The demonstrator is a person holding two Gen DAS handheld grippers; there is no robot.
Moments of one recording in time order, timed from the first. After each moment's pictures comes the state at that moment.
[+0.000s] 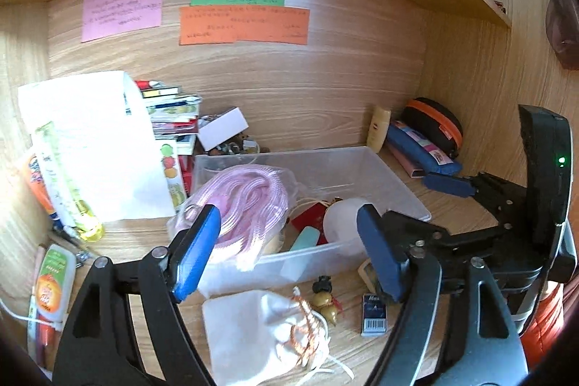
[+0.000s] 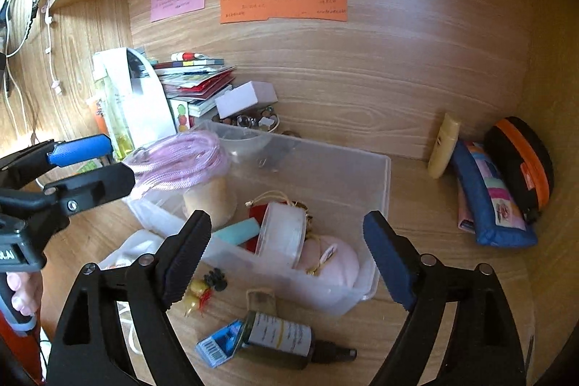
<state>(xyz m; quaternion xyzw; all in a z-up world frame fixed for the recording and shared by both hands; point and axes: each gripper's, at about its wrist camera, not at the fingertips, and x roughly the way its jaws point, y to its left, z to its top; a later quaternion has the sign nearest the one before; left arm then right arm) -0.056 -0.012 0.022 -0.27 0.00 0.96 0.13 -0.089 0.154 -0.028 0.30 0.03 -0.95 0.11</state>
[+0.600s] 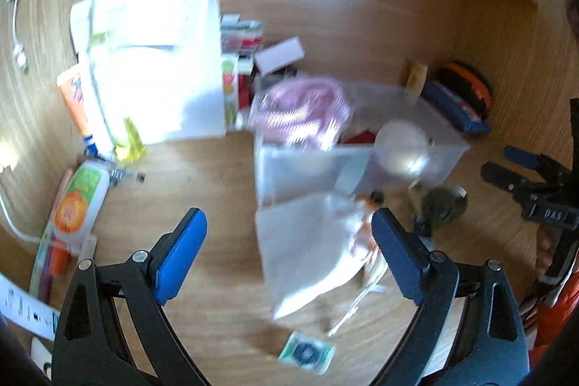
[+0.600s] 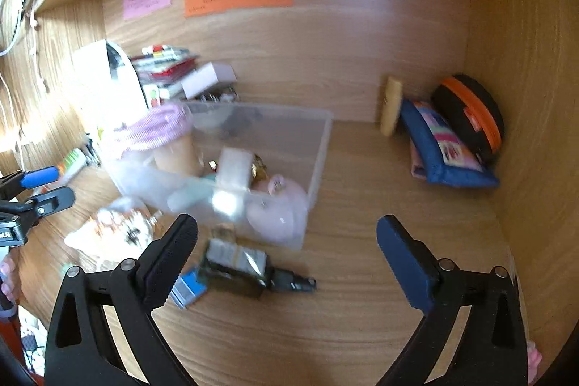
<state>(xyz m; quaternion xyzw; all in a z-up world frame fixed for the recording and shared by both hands) -0.016 -0.060 -0.032 -0.34 -0.02 0.94 0.07 -0.040 0.191 -0.048 0.31 0.01 -0.95 0.04</state>
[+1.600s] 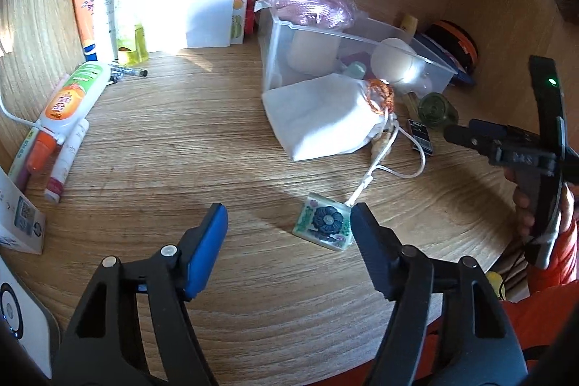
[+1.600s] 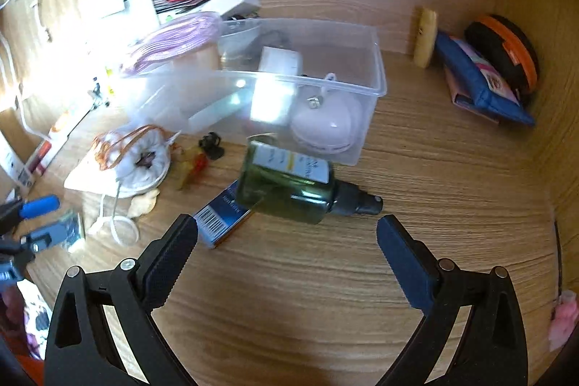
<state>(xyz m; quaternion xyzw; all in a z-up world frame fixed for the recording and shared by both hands) 0.043 -0.078 -0.087 -0.40 -0.05 0.91 0.11 -0.033 0.155 -0.097 0.41 0.00 -0.91 0.06</state>
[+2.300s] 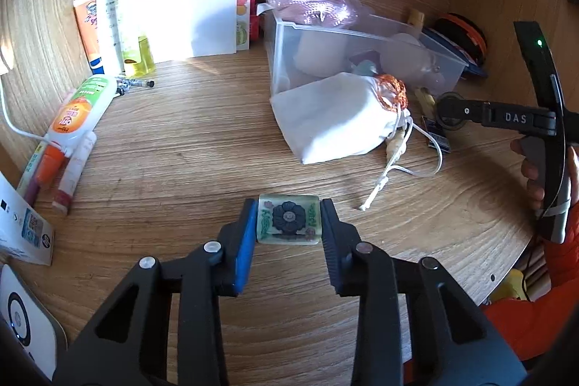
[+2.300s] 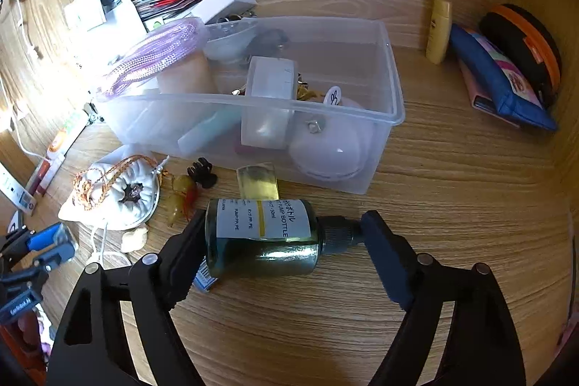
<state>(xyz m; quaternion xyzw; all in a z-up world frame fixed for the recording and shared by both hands) 0.038 -0.074 -0.093 -0.39 -0.02 0.92 0.08 -0.068 0.162 -0.100 0.42 -0.02 -0.90 0.08</state>
